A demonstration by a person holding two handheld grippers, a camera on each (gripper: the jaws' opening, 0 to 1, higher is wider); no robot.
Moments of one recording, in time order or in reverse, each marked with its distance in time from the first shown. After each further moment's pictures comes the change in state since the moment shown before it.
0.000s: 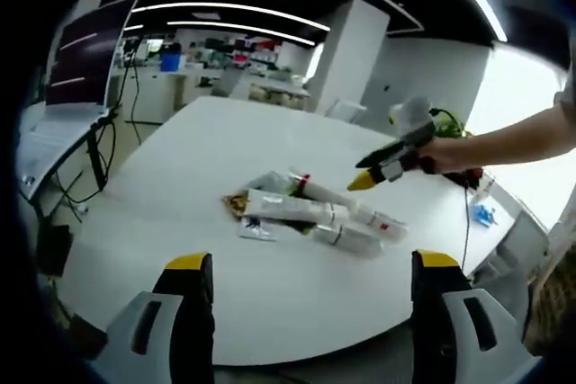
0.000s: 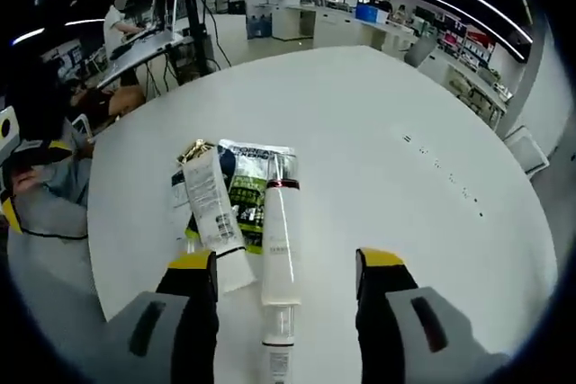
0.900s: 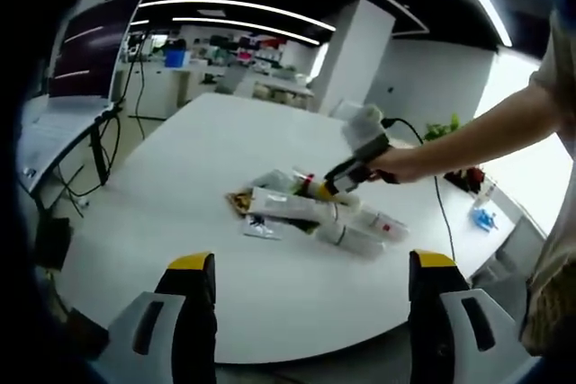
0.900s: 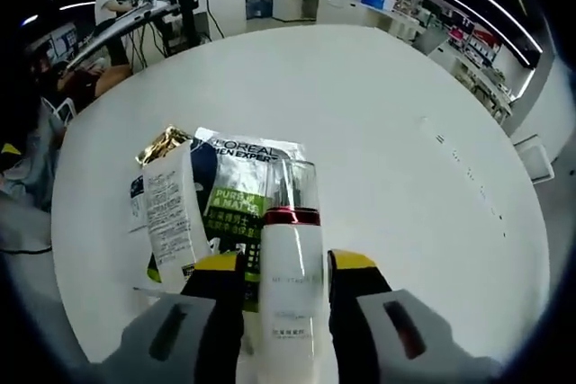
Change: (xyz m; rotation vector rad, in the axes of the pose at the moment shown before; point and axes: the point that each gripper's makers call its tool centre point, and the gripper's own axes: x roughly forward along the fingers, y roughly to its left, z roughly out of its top) left arm -0.001 0.005 0.000 -0.029 0.000 0.009; right arm 0.078 0.003 0.005 -0.061 0.110 -0.041
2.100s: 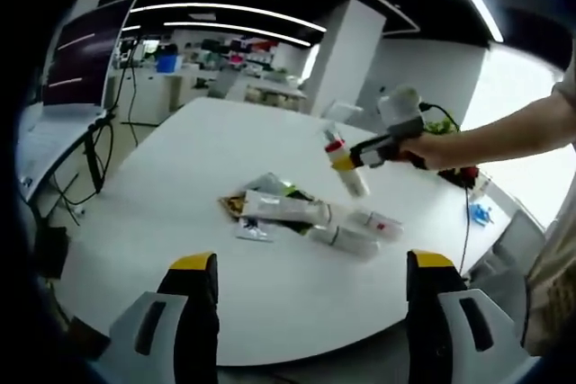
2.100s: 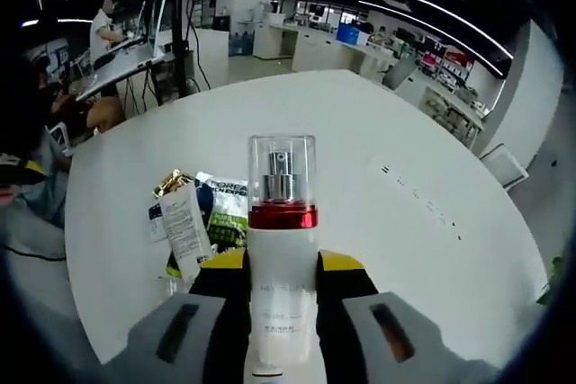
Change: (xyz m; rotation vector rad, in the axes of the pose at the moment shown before) left arm -0.001 -0.008 0.002 0.034 -0.005 -0.036; right arm -0.105 -0.021 0.018 0.081 -0.247 -0.111
